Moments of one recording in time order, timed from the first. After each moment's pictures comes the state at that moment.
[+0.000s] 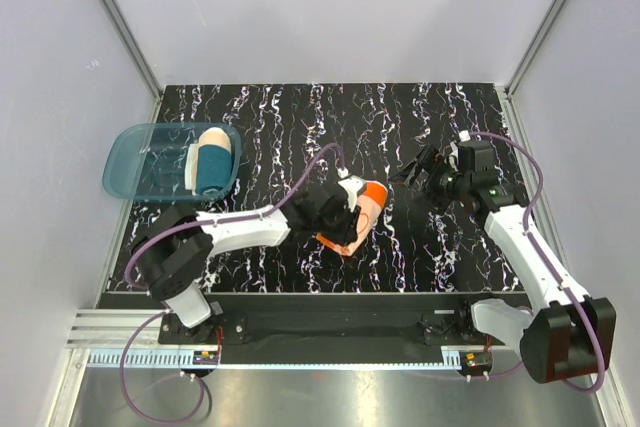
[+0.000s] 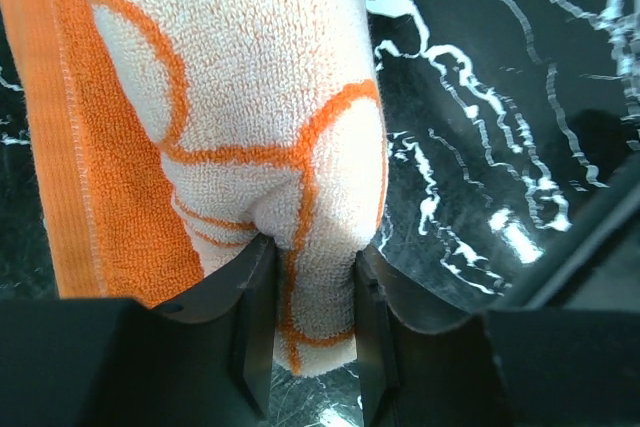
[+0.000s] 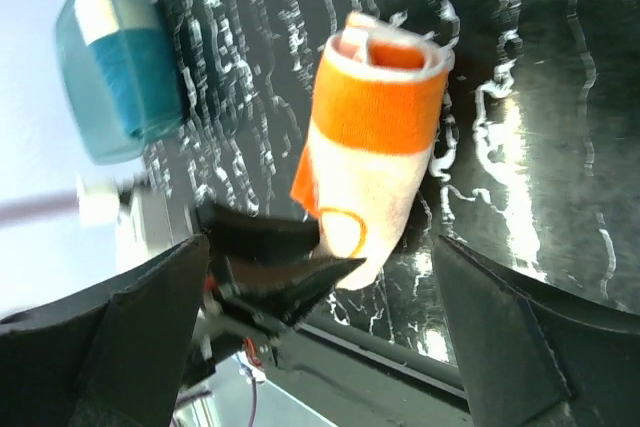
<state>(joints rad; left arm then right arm) -0.97 1.65 0.94 -0.09 0.05 -0.39 0.17 1.11 0.87 -0.49 -0.39 0.81</state>
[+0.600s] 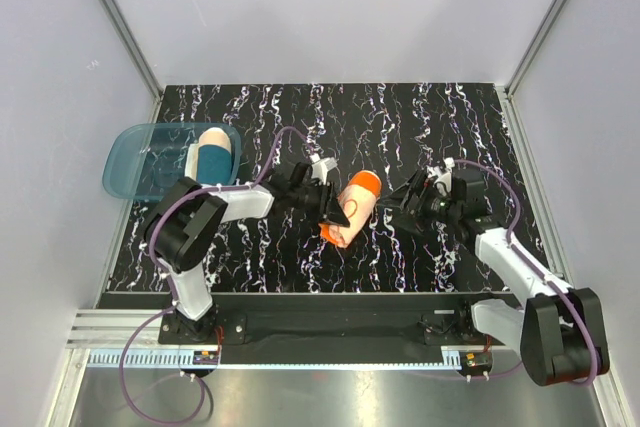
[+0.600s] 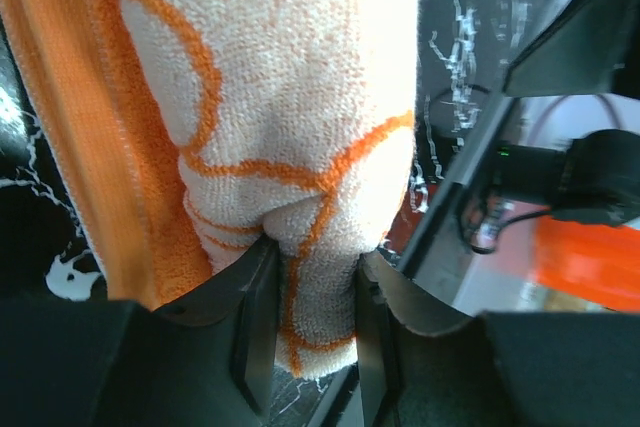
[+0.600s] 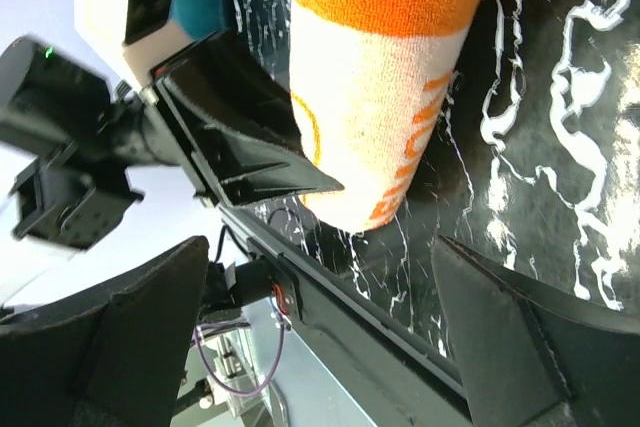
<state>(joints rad) -0.61 1.80 0.92 0.11 0.70 -0.58 0.17 1.08 0.51 -0.06 -0.66 0.93</state>
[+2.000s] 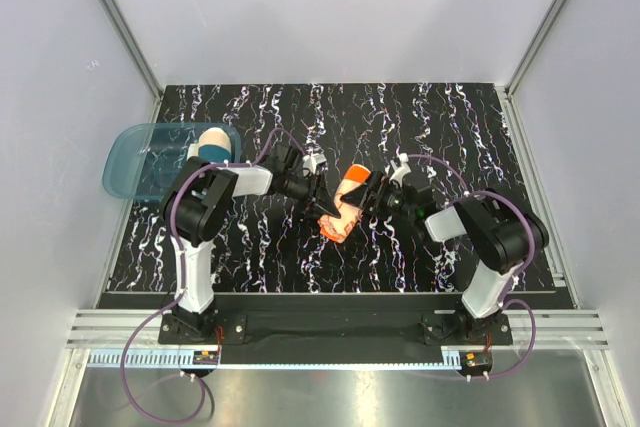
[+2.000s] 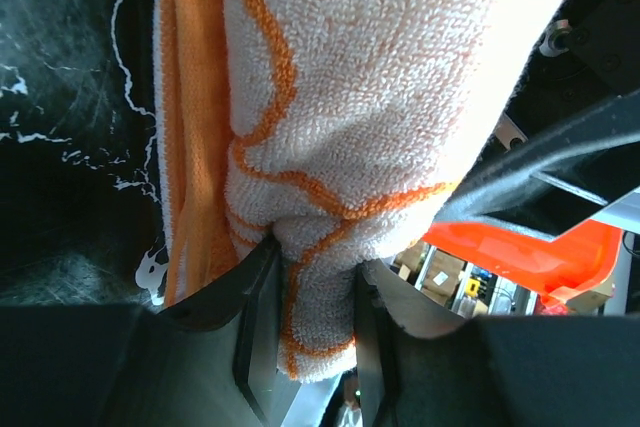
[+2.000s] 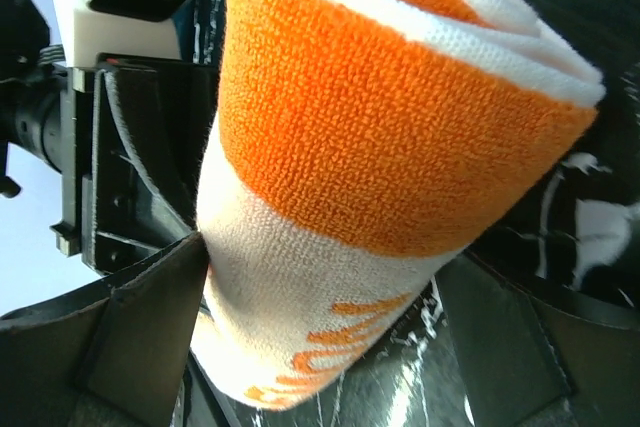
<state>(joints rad) -0.46 2.03 1.11 -0.11 1.00 -0.63 0.42 1.74 0.51 0.81 -0.44 0.88</state>
